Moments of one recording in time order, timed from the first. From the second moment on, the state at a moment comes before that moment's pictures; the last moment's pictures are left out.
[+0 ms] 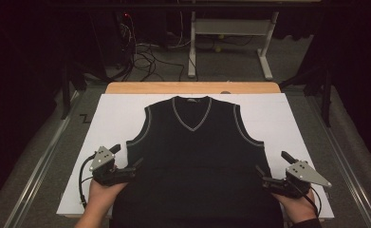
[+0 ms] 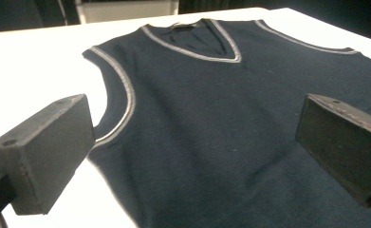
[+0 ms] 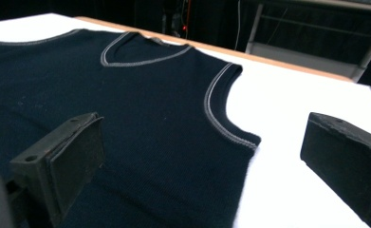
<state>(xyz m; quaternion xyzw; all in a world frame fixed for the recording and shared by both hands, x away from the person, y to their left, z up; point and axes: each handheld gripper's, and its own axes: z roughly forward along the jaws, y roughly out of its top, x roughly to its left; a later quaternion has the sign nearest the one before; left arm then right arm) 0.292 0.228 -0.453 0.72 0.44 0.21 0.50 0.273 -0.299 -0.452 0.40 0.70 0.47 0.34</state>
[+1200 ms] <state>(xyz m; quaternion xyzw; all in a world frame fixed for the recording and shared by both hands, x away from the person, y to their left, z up) 0.326 0.226 -0.481 0.77 0.52 0.15 0.35 0.349 -0.296 -0.467 0.51 0.76 0.33 0.24</state>
